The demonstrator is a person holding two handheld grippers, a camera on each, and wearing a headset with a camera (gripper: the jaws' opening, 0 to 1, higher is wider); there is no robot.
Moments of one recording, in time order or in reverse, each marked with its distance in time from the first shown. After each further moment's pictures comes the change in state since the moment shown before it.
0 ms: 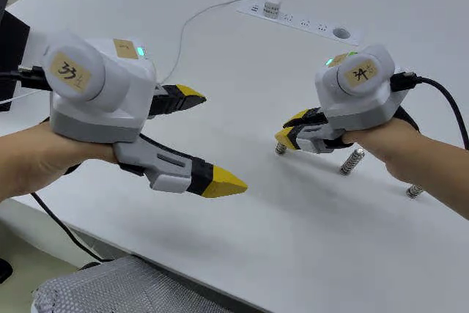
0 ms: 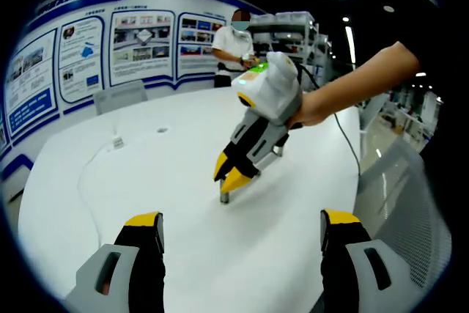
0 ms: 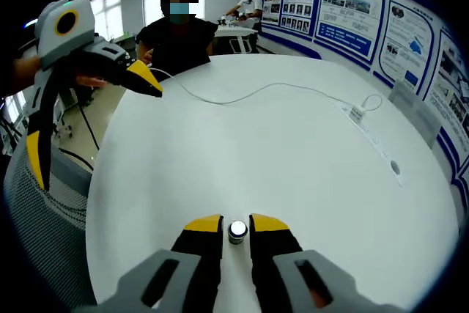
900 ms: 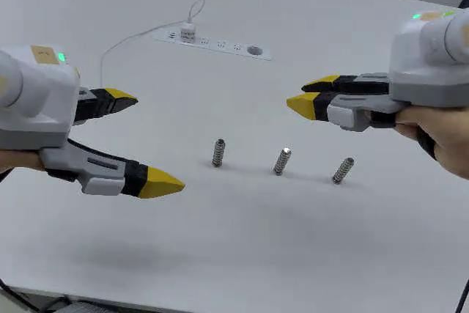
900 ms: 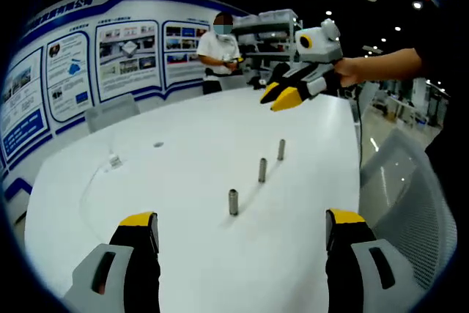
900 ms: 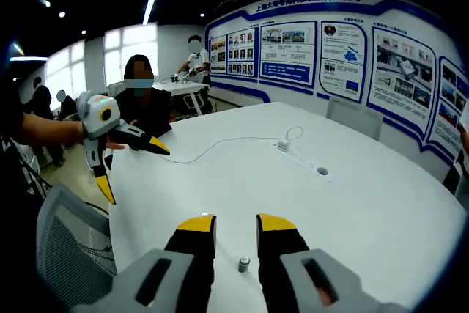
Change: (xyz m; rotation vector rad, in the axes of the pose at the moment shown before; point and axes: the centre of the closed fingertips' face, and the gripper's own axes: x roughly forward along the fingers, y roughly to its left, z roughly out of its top) left arm 0.009 0.016 0.019 0.092 -0.020 -0.051; right arm -0.167 -0.034 0.000 0.191 -0.271 -0.241
